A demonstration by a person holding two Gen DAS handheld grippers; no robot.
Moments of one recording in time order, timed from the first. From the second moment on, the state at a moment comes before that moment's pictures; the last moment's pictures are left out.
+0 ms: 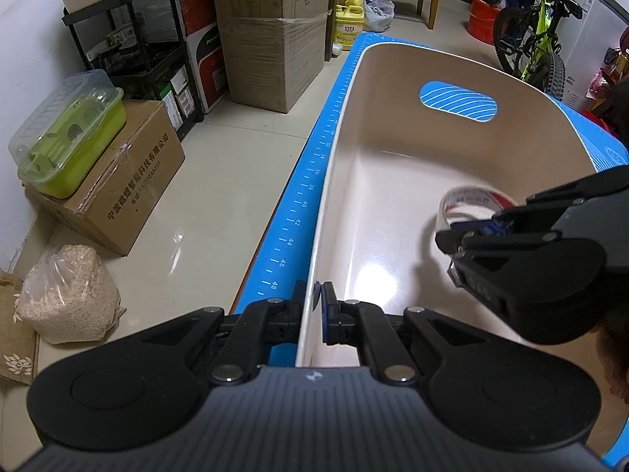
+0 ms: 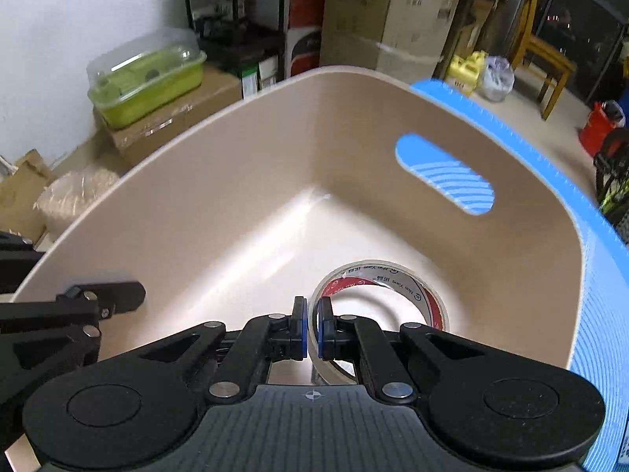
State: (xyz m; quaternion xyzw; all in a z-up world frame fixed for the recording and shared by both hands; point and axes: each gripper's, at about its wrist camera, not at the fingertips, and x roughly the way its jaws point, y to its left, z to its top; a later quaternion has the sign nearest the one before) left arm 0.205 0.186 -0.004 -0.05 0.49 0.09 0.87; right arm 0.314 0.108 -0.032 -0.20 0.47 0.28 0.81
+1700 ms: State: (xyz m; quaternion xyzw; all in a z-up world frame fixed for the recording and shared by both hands) left arm 0.205 0.187 -0.002 -0.05 0.49 0.09 0.87; right arm 0.222 -0.147 -0.053 -0.05 0.49 0.01 0.87
